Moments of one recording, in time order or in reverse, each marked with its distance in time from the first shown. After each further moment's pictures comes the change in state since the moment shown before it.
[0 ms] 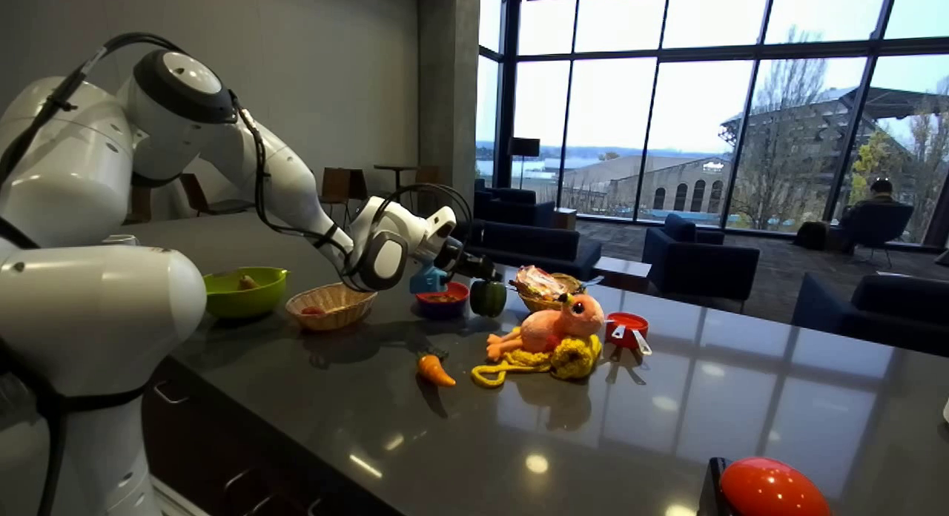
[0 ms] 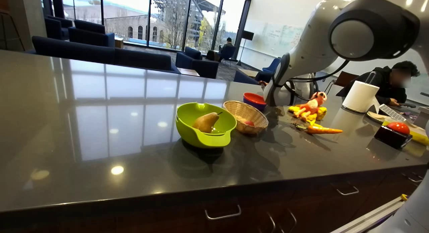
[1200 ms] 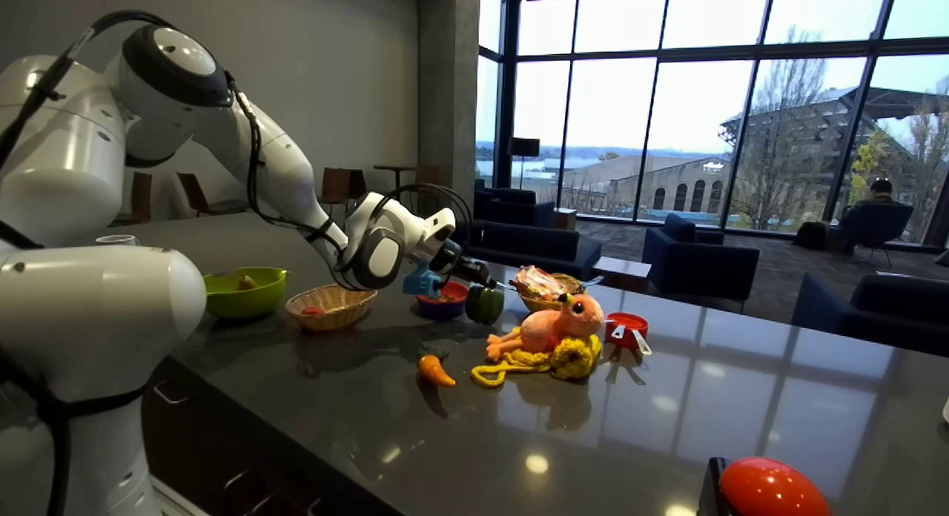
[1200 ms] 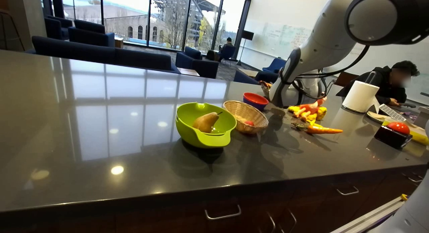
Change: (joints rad) arm 0.010 -0.104 -0.004 -0.095 -0.082 0.000 0.080
